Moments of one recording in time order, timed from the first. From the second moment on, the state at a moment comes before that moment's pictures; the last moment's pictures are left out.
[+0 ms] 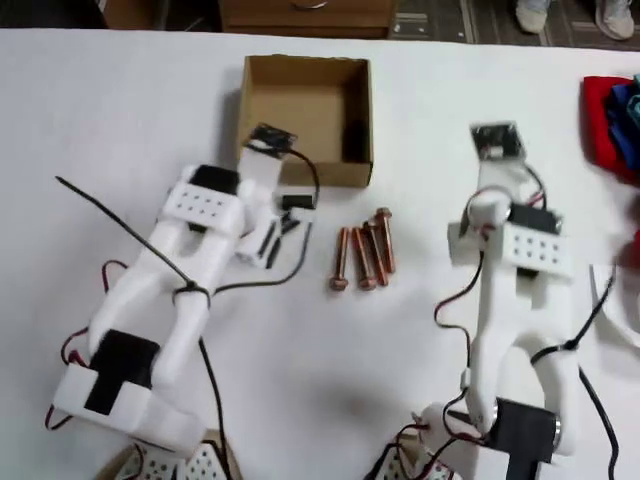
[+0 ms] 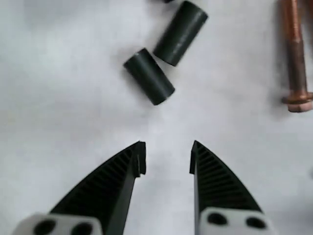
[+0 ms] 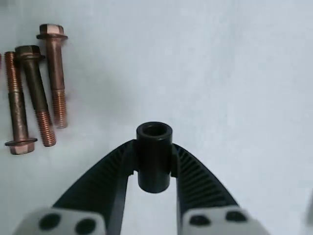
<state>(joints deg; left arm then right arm) 10.2 1.8 17.4 73.6 -3.9 9.4 -15.4 35.3 59.4 20.2</state>
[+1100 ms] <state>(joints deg) 25.4 2.2 22.1 49.5 10.2 9.7 -15.4 50.1 38.3 8.4</state>
